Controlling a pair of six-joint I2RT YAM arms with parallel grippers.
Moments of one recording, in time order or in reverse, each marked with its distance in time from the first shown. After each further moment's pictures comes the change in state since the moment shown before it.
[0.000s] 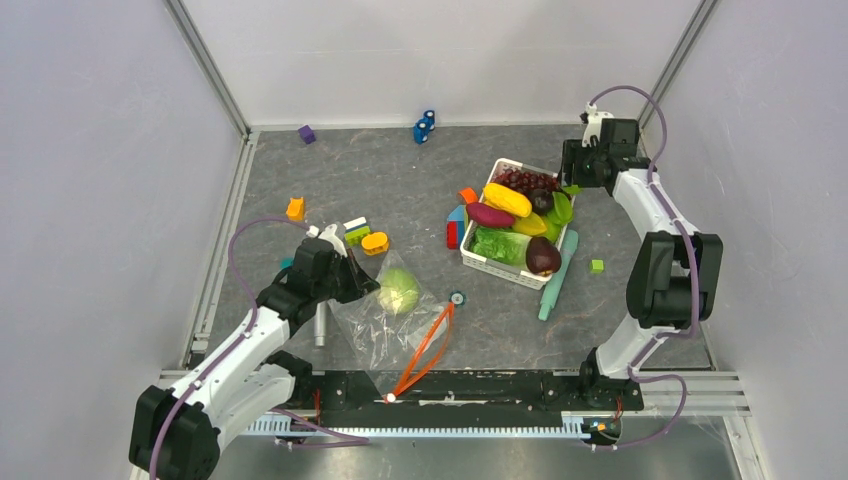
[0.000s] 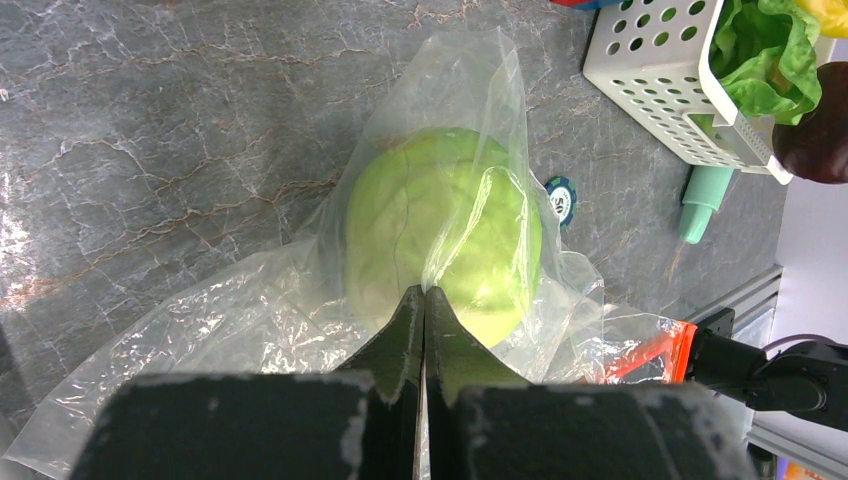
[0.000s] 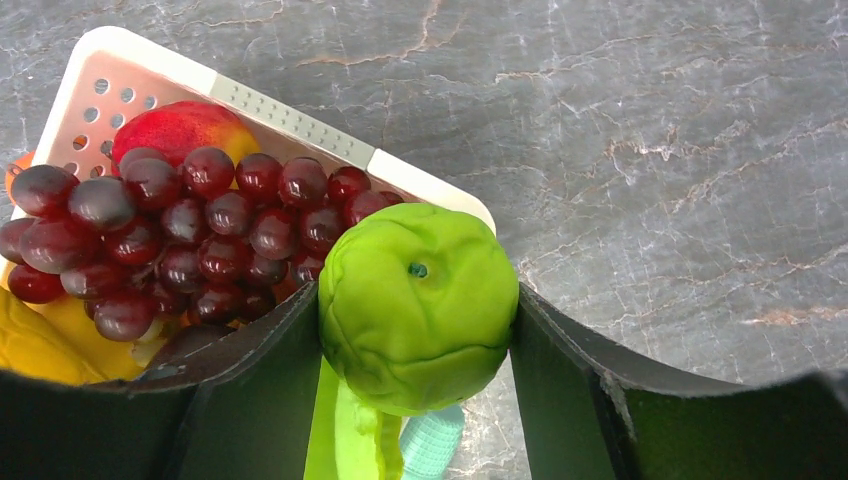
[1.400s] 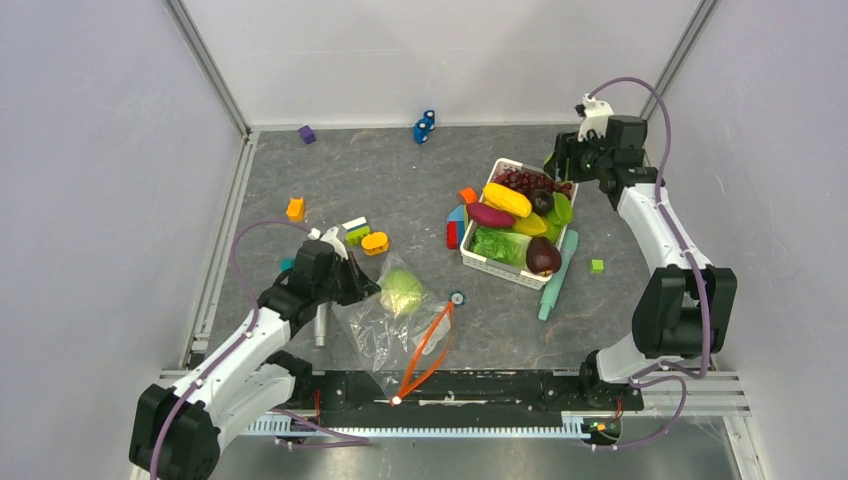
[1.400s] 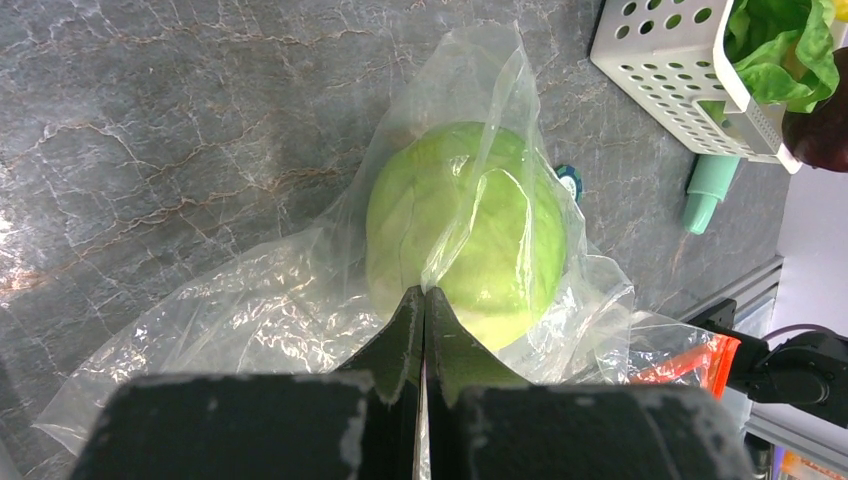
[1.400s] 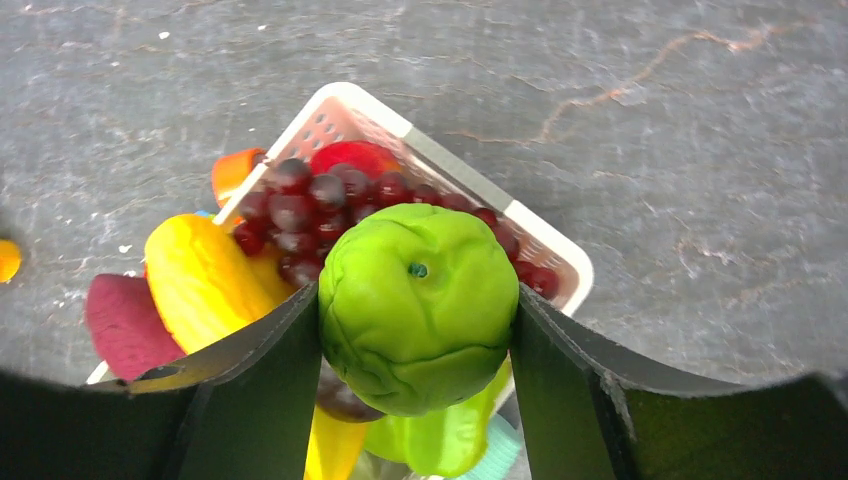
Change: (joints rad) left arm 0.000 0.003 -0.018 0.008 0.015 -0.001; right arm 0.013 -0.180 -0.092 0.098 -0.191 -0.016
